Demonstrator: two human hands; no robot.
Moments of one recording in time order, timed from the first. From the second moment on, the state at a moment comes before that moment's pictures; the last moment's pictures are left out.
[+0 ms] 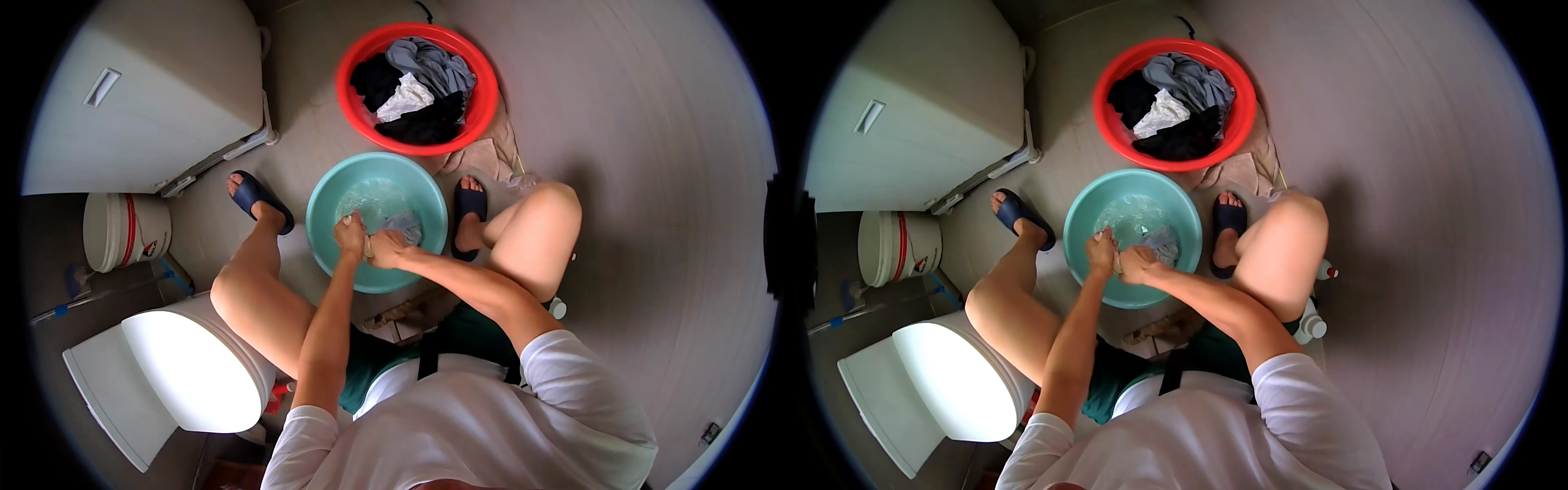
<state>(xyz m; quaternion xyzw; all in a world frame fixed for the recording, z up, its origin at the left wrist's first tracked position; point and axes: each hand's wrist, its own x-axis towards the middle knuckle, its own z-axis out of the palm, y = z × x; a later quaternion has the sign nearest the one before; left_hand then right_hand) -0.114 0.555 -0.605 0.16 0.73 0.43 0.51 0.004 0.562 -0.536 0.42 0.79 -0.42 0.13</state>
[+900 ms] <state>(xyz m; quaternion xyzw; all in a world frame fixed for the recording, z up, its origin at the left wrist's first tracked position) -0.486 0.370 -0.261 0.31 0.90 0.18 0.26 0.074 0.603 -0.631 0.43 0.76 -0.39 0.30</state>
